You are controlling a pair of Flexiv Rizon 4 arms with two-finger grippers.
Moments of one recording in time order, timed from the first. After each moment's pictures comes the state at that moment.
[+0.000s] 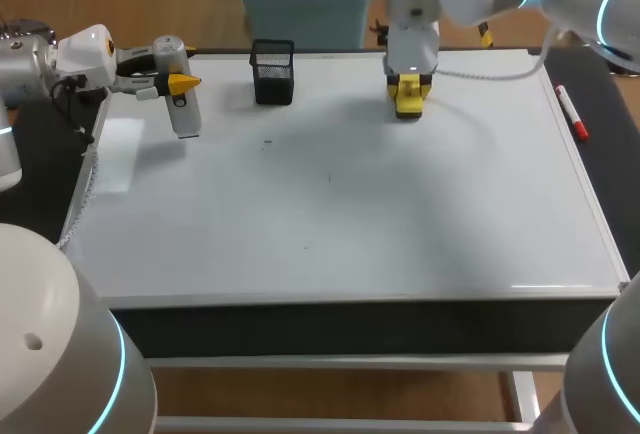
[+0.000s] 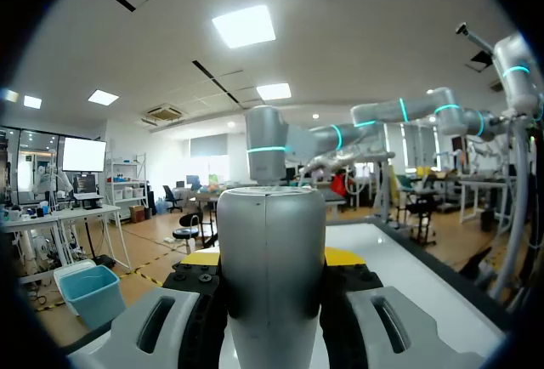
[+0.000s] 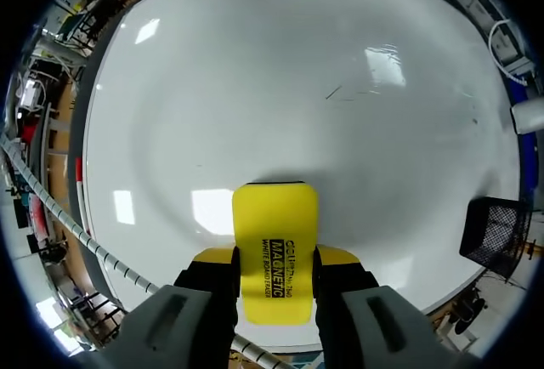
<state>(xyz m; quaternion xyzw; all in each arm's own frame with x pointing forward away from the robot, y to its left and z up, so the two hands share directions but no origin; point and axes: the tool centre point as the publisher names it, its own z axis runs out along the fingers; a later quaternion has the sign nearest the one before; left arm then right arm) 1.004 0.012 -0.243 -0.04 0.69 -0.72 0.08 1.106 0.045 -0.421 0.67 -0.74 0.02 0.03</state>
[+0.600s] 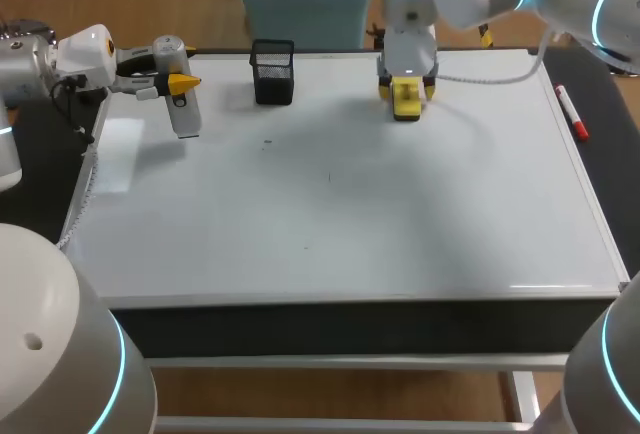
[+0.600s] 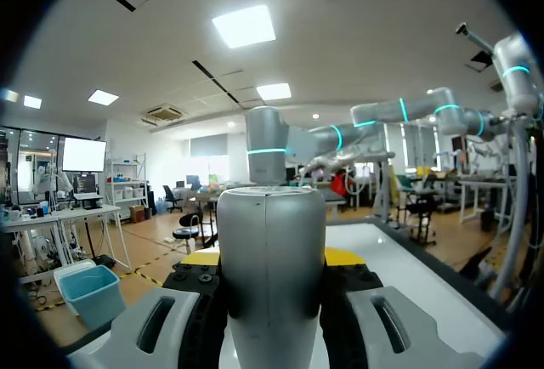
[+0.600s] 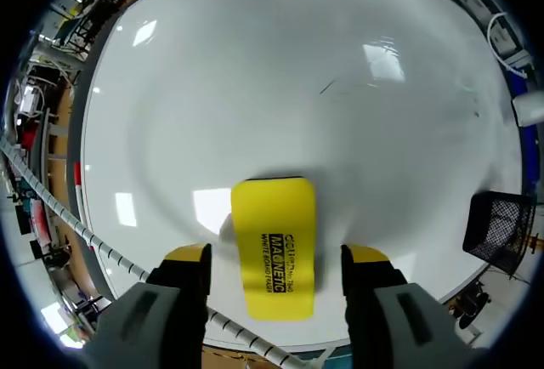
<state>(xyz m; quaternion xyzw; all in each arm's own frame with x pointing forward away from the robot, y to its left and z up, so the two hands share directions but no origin) 1.004 0.012 -0.243 -0.04 0.69 -0.72 0.08 1.109 0.047 -0.424 0.66 -0.75 0.03 0.03</state>
